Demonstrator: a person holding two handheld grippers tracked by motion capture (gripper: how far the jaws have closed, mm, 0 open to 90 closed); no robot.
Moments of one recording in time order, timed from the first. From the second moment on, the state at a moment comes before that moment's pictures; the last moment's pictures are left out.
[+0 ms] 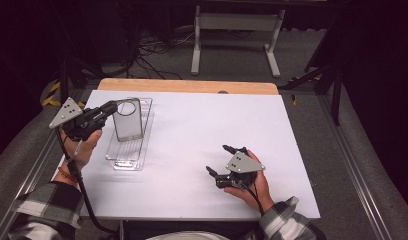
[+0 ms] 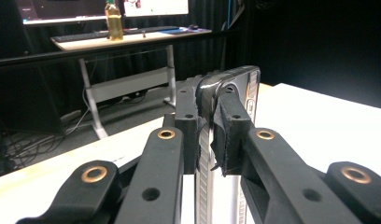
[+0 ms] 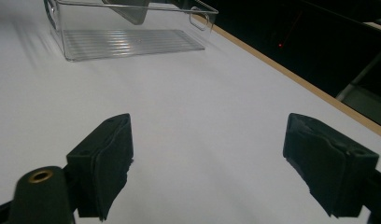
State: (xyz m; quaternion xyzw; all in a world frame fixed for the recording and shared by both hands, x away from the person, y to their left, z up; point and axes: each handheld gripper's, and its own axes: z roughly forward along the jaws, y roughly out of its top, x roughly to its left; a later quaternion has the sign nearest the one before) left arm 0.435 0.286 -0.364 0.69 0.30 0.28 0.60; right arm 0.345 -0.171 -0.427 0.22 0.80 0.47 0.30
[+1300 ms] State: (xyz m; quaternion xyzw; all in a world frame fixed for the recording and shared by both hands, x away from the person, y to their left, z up) left arm 0.519 0.275 -0.391 0.69 0.31 0.29 0.58; right arm 0.352 -0.166 -0.433 0.23 0.81 0.46 0.29
